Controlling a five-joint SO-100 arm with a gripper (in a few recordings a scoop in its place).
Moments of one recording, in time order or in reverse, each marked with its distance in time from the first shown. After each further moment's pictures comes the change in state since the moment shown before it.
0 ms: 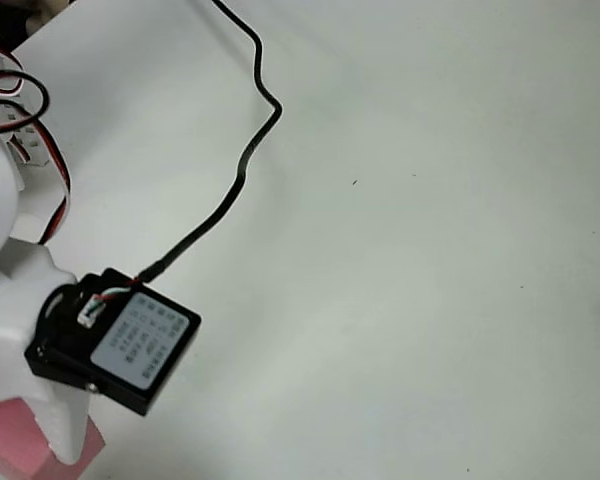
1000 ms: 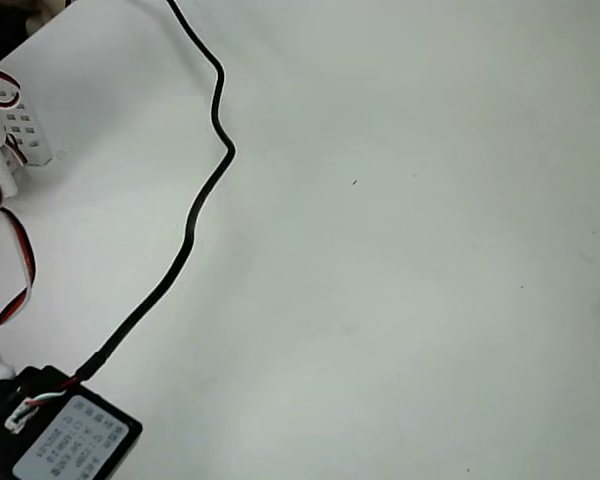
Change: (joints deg) arm 7.0 -17.0 -26.0 8.6 -2.8
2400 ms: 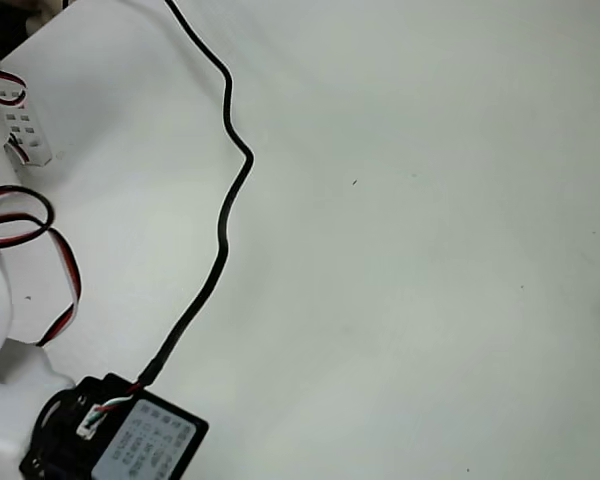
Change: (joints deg) arm -4.5 -5.8 -8.5 1.3 -1.2
